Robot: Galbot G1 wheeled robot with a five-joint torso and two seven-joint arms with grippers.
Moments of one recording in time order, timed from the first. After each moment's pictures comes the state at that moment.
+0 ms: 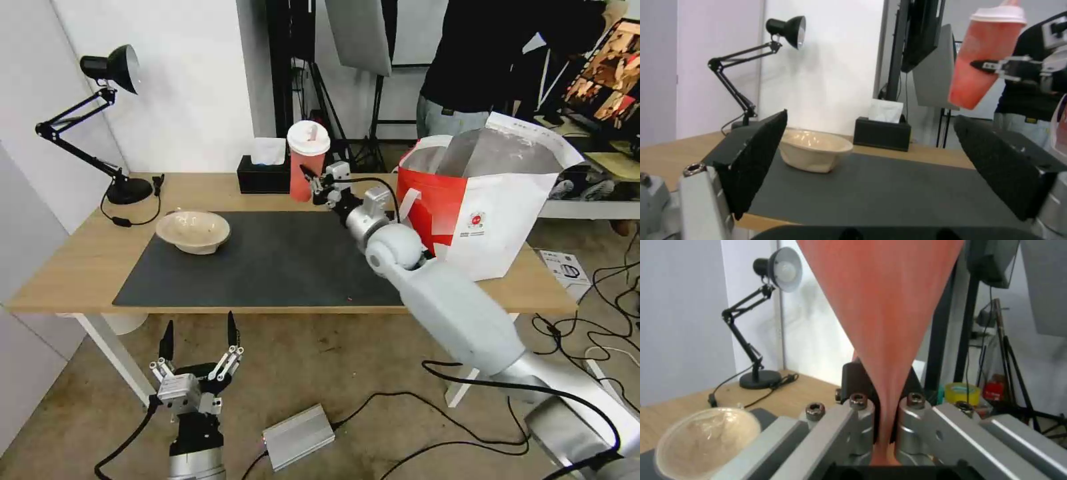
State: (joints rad) left arm 1.88 -1.60 -0.41 -2.24 0.08 -0.48 -0.21; right arm -0.34 1.16 -0.21 1.49 0.72 -0.07 0.00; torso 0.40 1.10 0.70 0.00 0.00
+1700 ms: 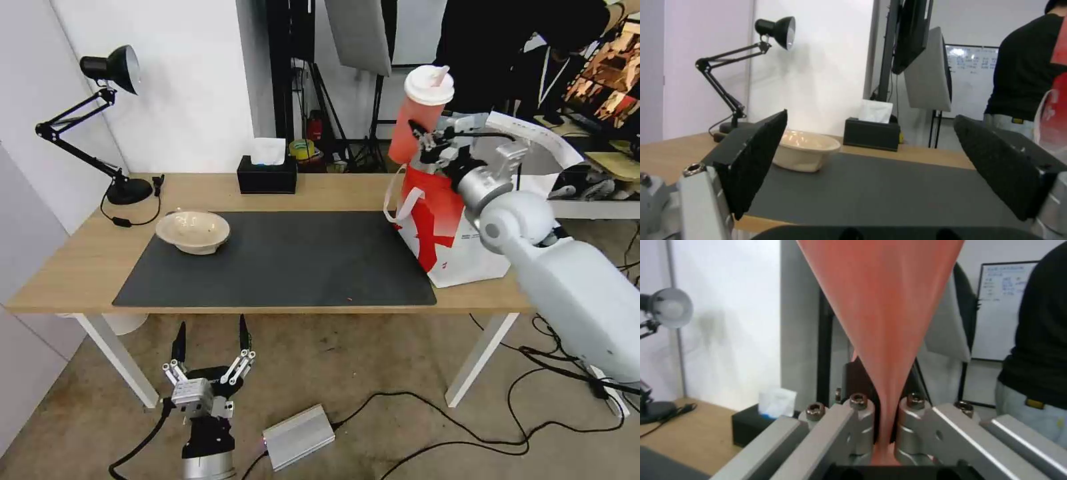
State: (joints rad) left arm 1.87 -1.60 -0.37 -2.21 0.11 -0.51 -0.21; right arm -0.33 0.80 -0.01 1.61 0.91 -0.12 0.04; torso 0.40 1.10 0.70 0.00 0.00
